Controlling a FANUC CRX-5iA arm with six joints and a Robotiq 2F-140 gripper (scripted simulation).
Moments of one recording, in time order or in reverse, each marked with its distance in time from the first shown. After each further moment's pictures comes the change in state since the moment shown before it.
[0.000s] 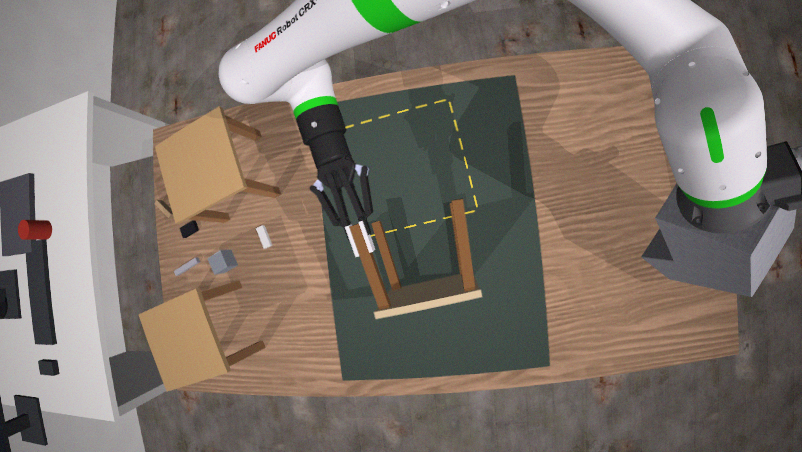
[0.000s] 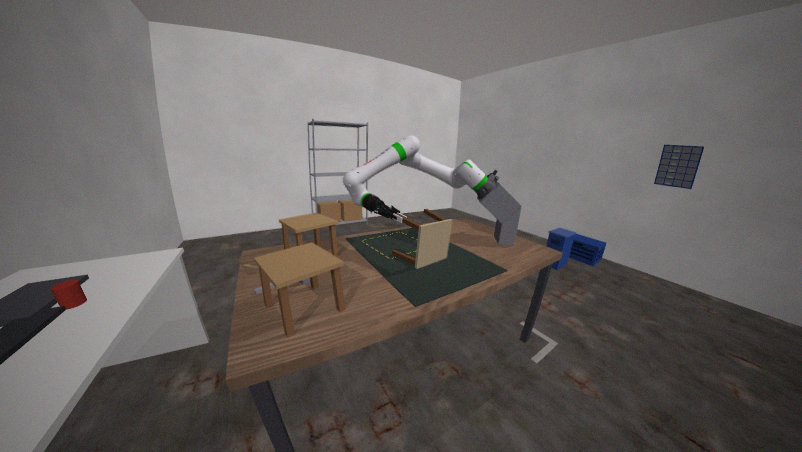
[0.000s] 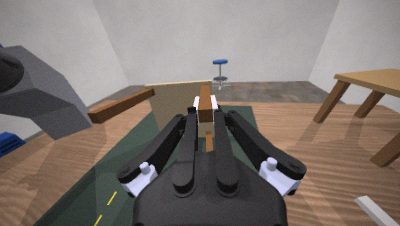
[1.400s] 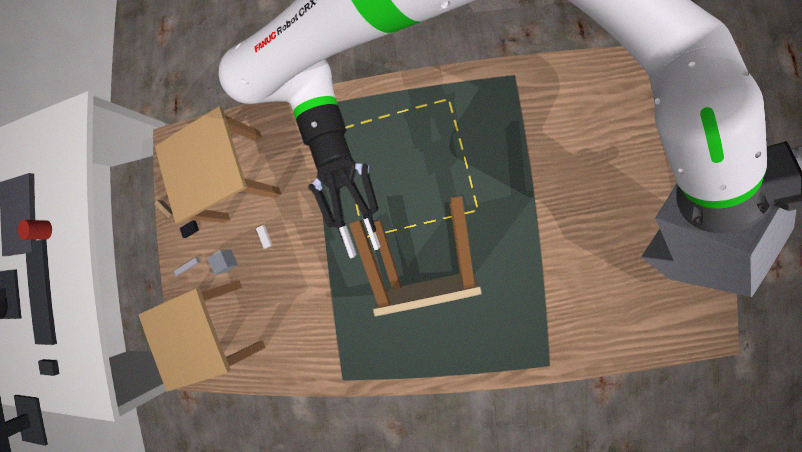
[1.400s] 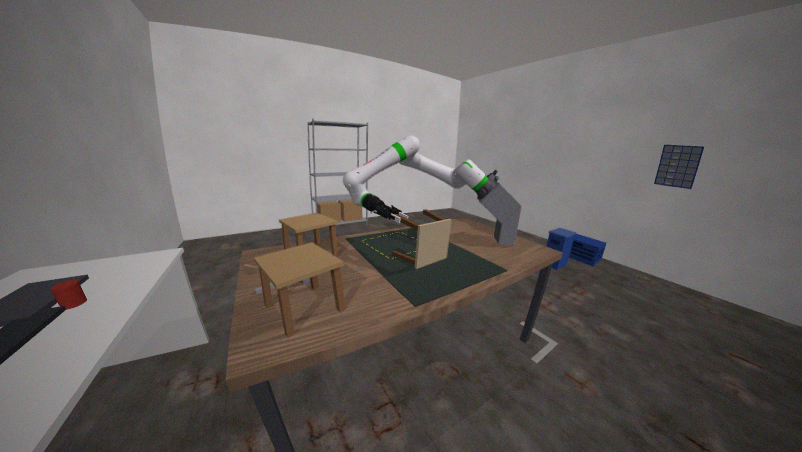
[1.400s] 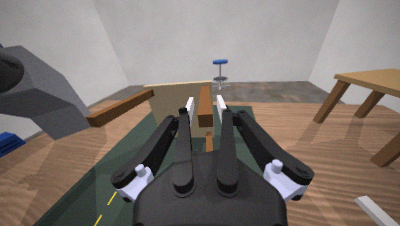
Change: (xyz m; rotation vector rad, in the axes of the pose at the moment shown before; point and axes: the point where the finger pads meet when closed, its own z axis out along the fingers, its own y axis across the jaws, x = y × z) arm 0.000 0.000 0.000 0.000 0.000 0.000
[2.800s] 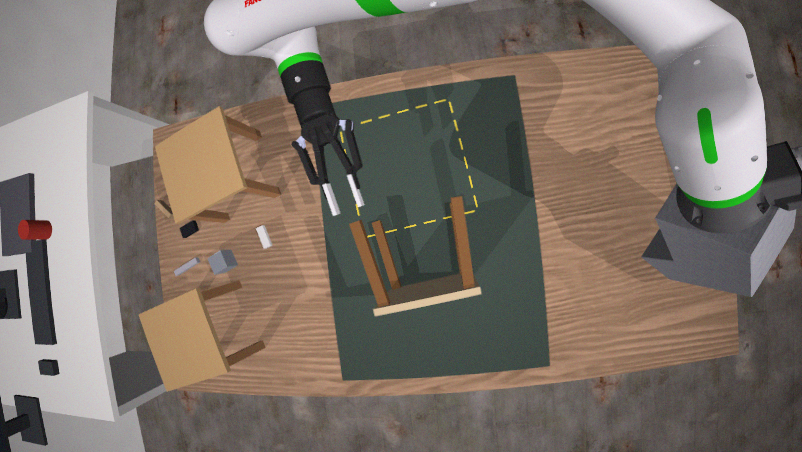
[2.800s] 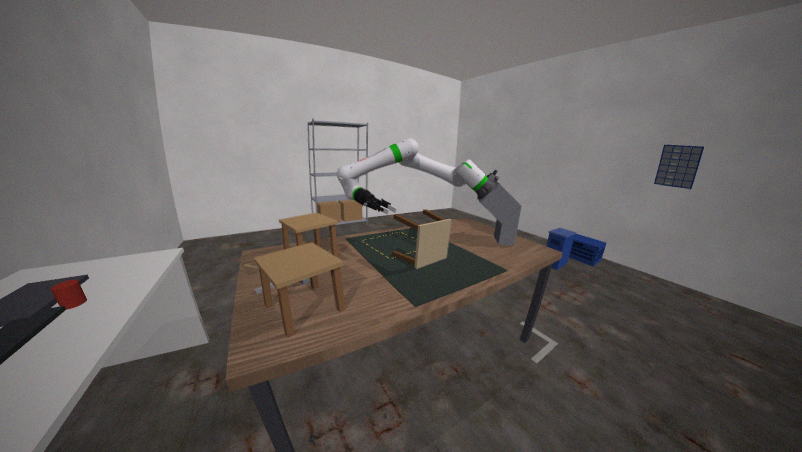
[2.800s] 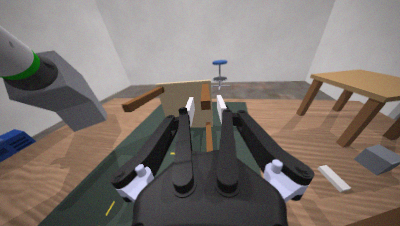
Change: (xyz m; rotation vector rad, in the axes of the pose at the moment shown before) arm 0.011 0.000 -0.092 0.000 0.000 0.000
